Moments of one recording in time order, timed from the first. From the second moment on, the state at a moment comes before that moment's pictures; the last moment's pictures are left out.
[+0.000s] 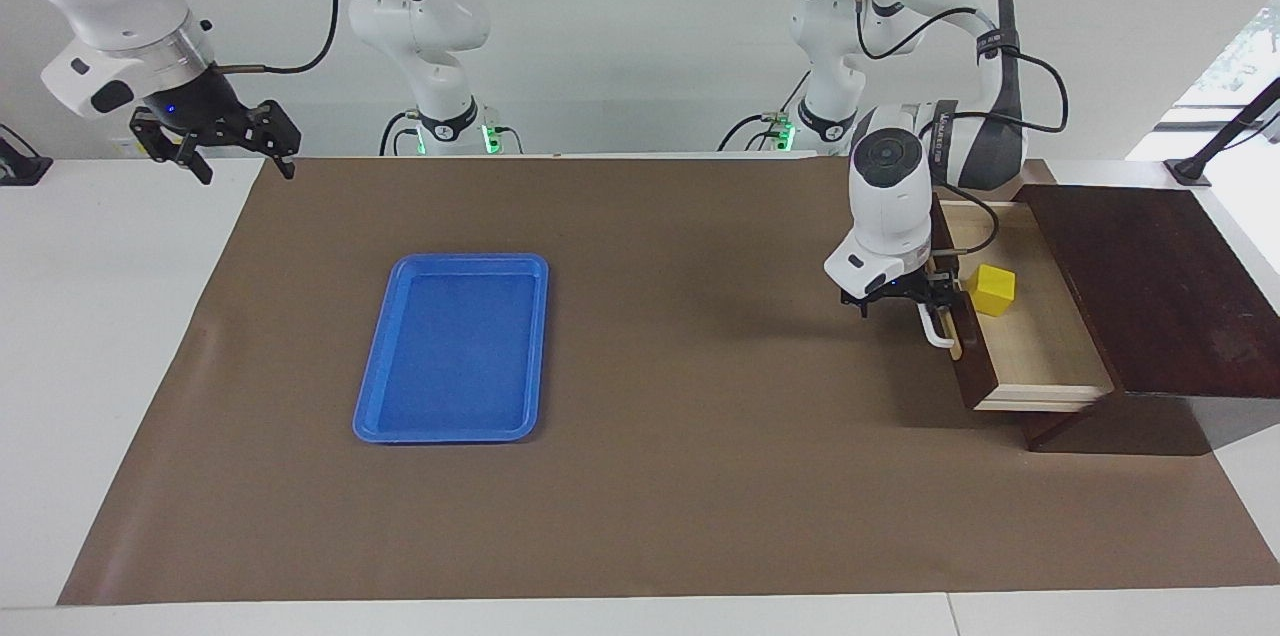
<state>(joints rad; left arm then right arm) -0.23 0.17 -0.09 -1.87 0.42 1.93 -0.13 -0.07 -0.03 -0.06 -1.60 -0.05 1.50 -0.22</state>
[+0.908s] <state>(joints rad) -0.14 0.11 -0.06 -1.59 0.12 1.67 -0.39 -0.07 -0.03 -0.06 -1.60 -0.05 1.50 -0.22</state>
